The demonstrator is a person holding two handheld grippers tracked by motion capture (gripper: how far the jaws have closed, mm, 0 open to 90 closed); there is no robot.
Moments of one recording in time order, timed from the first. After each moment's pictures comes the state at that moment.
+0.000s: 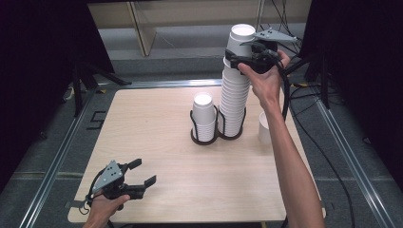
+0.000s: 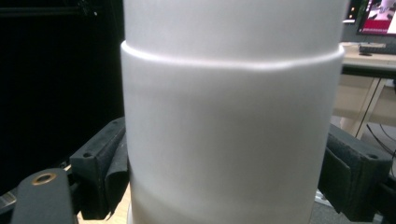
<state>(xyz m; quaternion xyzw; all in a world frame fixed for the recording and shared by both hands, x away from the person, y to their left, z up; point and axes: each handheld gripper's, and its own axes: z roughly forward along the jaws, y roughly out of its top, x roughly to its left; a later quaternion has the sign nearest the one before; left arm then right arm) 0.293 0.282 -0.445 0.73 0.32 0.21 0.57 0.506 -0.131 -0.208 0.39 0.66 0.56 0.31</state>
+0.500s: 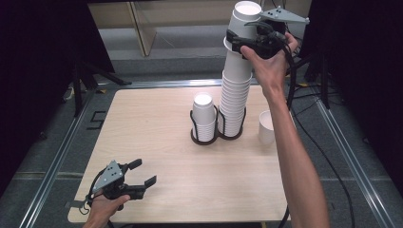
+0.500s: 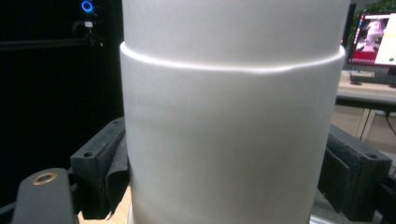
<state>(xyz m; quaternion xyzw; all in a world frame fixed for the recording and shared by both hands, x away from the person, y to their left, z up) 0.293 0.283 -0.445 0.73 0.32 0.21 0.57 0.493 -0.128 -0.160 0.38 0.64 0.59 0.33</state>
